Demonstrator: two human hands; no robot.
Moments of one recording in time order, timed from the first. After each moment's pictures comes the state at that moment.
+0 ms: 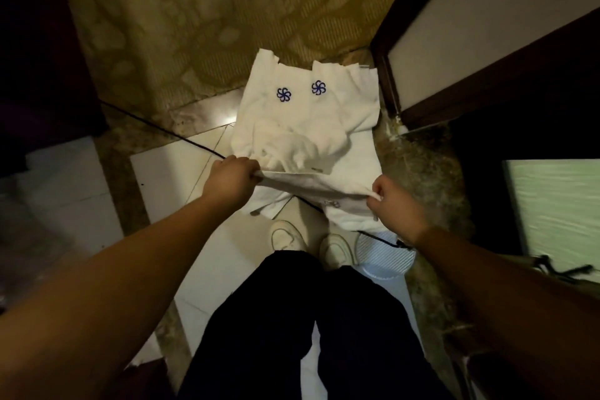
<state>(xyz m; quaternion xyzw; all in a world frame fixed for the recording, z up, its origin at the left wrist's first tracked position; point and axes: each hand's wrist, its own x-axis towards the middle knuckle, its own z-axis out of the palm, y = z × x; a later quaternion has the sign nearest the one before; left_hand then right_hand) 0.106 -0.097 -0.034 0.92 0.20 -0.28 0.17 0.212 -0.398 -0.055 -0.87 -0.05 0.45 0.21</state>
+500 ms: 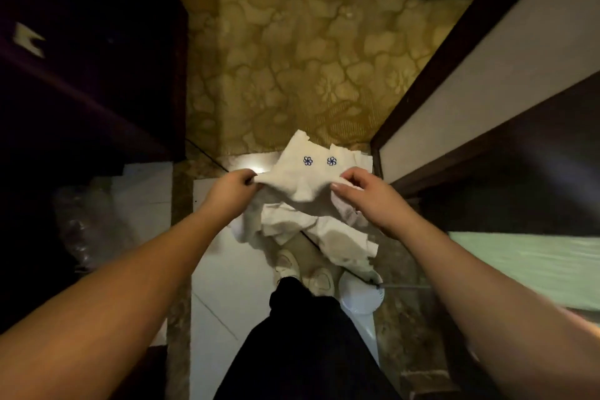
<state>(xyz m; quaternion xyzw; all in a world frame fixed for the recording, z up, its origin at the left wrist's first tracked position) 0.069 -0.099 0.292 0.83 0.41 -0.14 0.36 0.229 -0.319 0.323 -0.76 -0.19 0.46 0.41</state>
